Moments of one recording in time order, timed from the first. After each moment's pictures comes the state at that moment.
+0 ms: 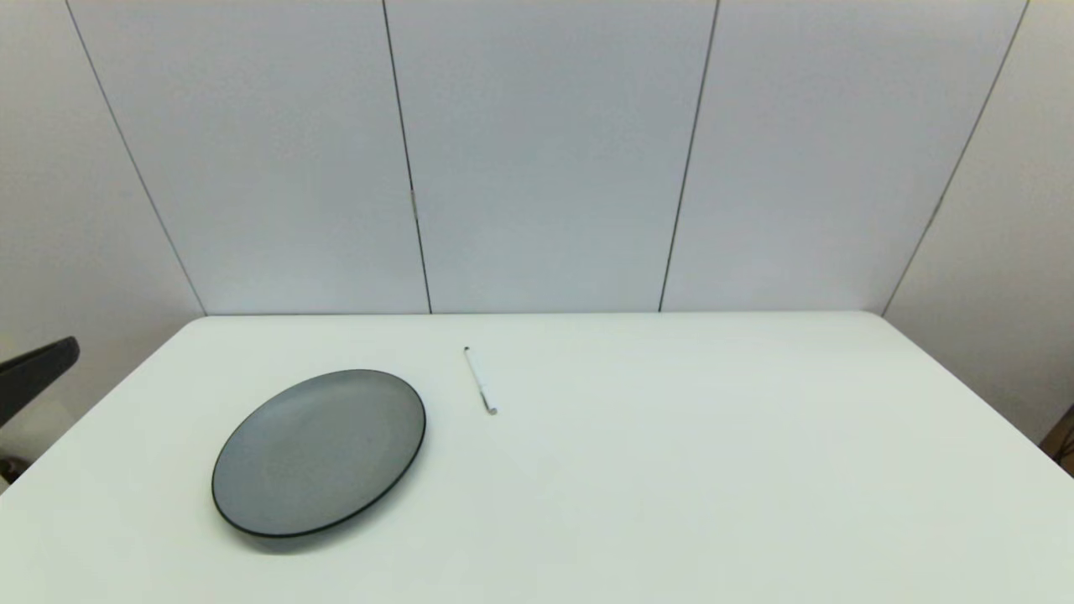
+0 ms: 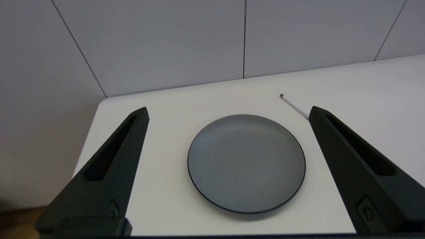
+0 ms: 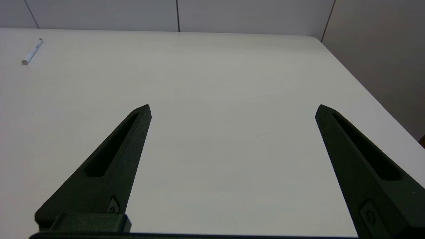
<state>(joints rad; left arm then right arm) -0.12 0.76 -0.71 0.03 -0.01 0.11 0.00 0.00 0.00 0.00 0.02 -0.02</state>
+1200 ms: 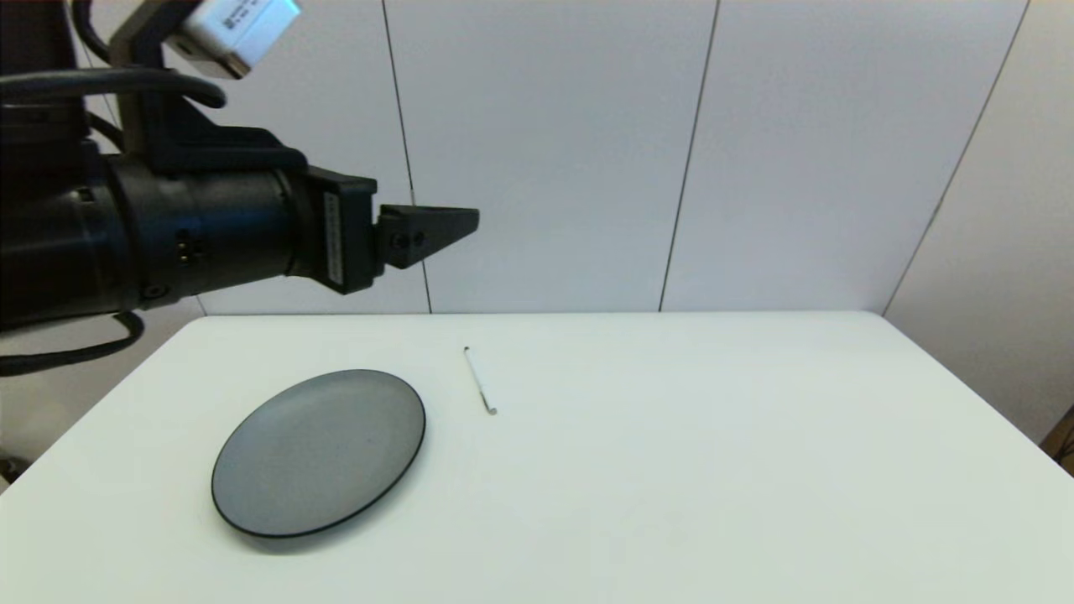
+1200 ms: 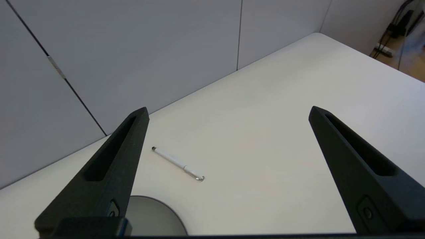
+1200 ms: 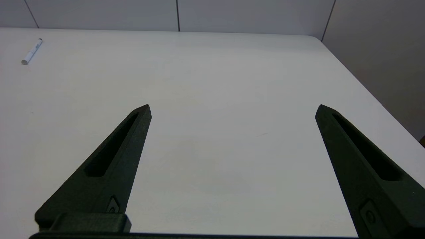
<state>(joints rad) -0.70 1.40 -1.19 -0.05 0.08 0.03 0.00 0.00 0.00 0.00 0.02 -0.02</state>
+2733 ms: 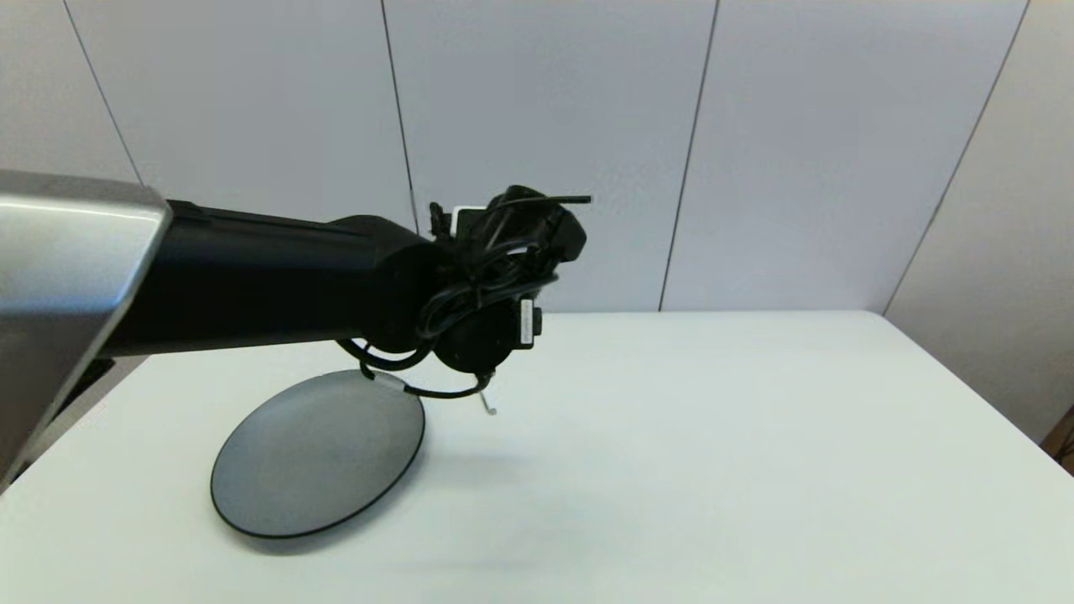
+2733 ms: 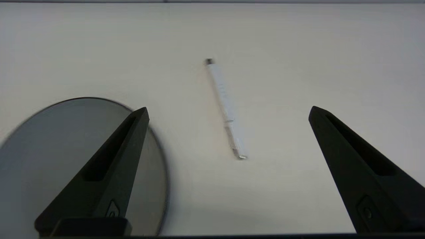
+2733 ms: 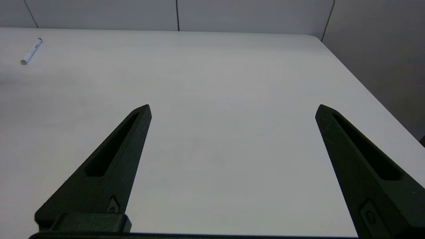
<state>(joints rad) -0.76 2.04 -1.64 0.40 0.72 -0.49 0.00 0.00 0.00 0.00 0.02 -0.02</state>
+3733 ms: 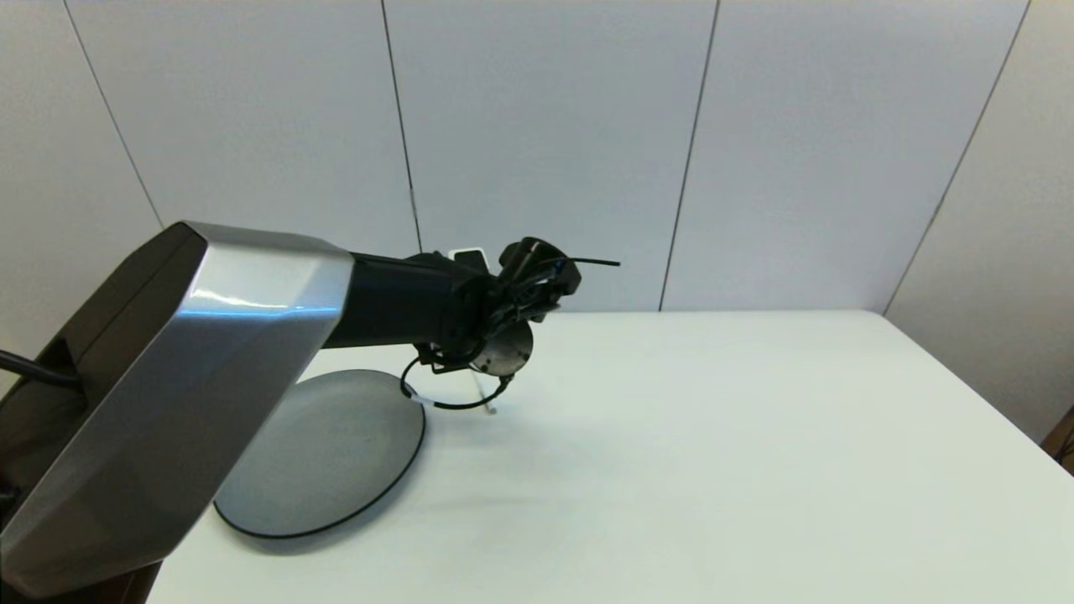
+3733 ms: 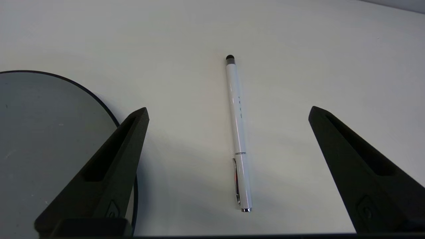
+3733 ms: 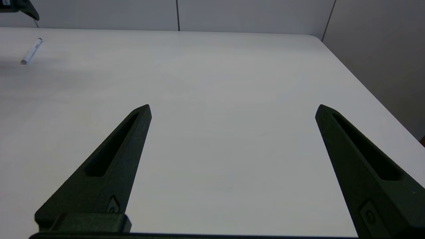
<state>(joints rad) -0.69 2.27 -1.79 0.44 0.74 -0.70 0.00 0.00 0.00 0.00 0.02 -0.02</state>
